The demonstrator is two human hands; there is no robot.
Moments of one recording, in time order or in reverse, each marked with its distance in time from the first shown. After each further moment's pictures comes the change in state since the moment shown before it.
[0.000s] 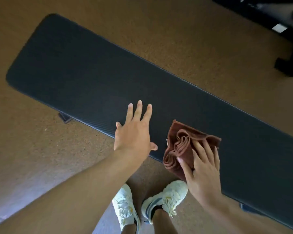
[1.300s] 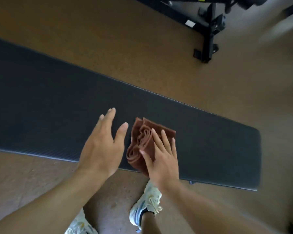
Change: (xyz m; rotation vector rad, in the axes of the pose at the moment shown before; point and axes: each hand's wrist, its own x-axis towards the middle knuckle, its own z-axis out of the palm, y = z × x) left_hand -0.031 0.136 0.047 -0.547 0.044 0.104; right_hand -0.034 0.099 -0.016 0.023 0.083 0.252
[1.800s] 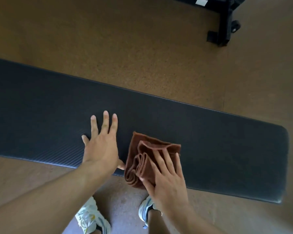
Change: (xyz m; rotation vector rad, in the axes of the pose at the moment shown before) left_hand 0.038 0.014 0.057 0.884 -0.257 -0.153; right_hand -0.043 0.066 0.001 -0.043 -0.046 -0.227
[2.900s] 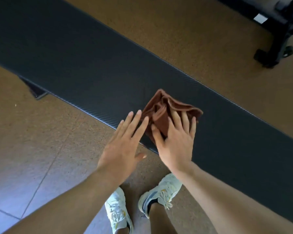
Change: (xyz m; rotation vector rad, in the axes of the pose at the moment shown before) left_hand -0.070 -0.064 0.104 -0.265 0.463 0.200; right_hand 0.079 -0.070 0.000 0.014 0.091 -0.045
